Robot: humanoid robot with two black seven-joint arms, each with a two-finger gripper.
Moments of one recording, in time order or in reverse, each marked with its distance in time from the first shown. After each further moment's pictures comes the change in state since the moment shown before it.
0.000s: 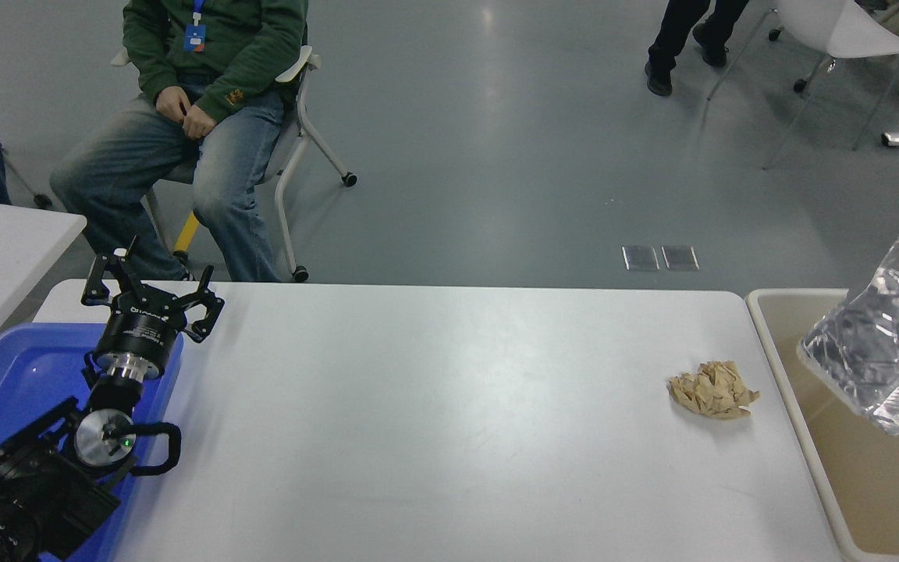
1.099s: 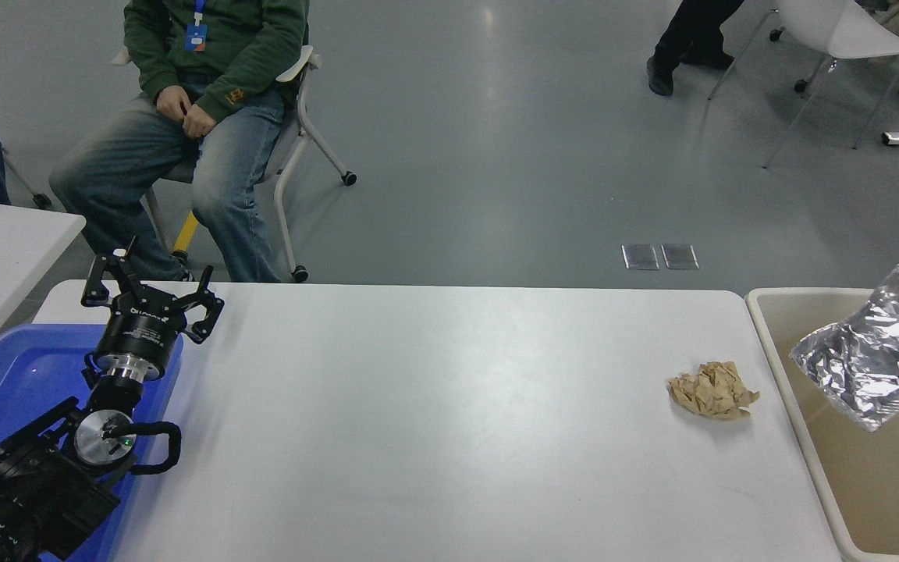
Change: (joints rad) left arm 0.000 0.000 0.000 0.000 0.000 0.000 0.000; right arm 0.013 0.558 -0.218 -0.831 0.013 -0.075 0.081
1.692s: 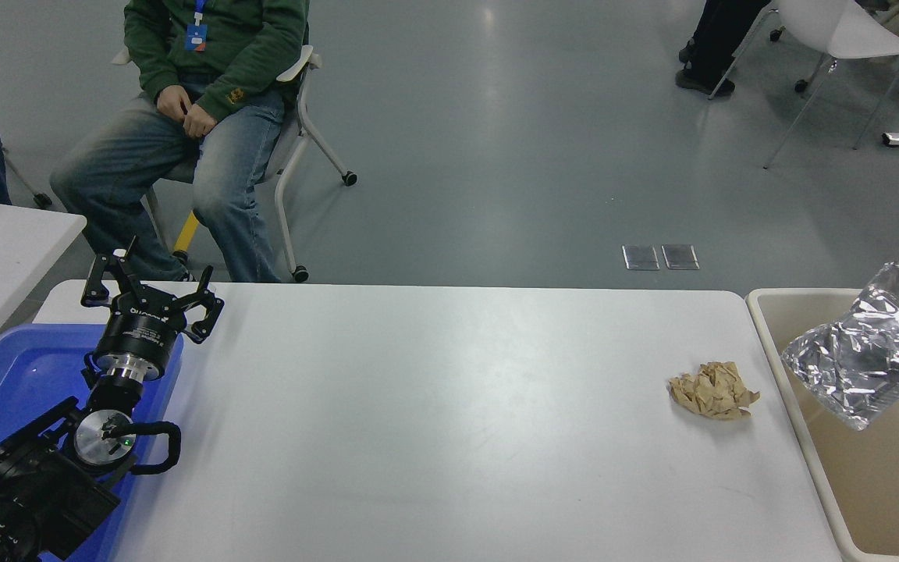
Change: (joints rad) left arm 0.000 0.000 0.000 0.000 0.000 0.000 0.000; right arm -0.002 0.047 -0.029 -0.049 0.001 -0.049 0.002
